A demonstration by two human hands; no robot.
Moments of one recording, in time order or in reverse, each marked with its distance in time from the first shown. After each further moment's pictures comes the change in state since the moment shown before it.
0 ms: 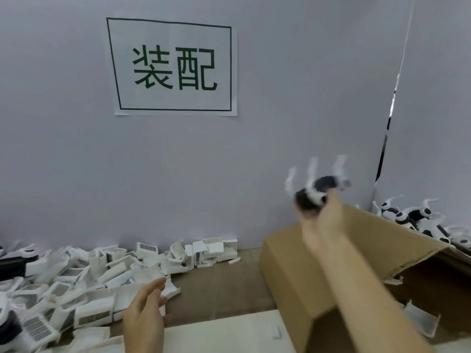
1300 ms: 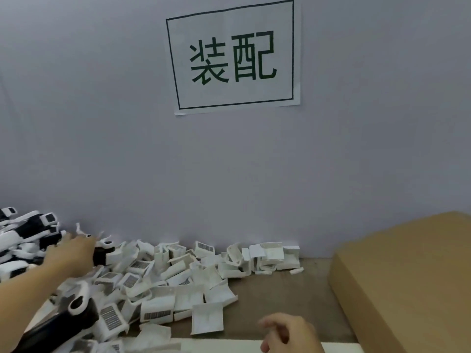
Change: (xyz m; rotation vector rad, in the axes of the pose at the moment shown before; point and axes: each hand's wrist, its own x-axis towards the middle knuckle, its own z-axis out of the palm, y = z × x) left_hand 0.243 0.104 -0.207 2.058 0.002 0.093; right_hand -0.093 0.143 -0.031 -1.461 -0.635 0.410
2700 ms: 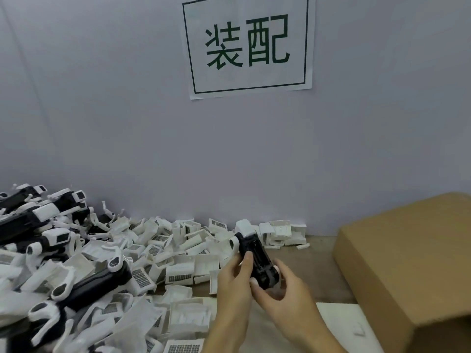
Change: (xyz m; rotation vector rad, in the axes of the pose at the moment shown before) left_hand -0.244 0.246 -0.031 -2.172 -0.195 0.081; right_hand 0.000 0.024 0.028 0.239 0.098 -0.429
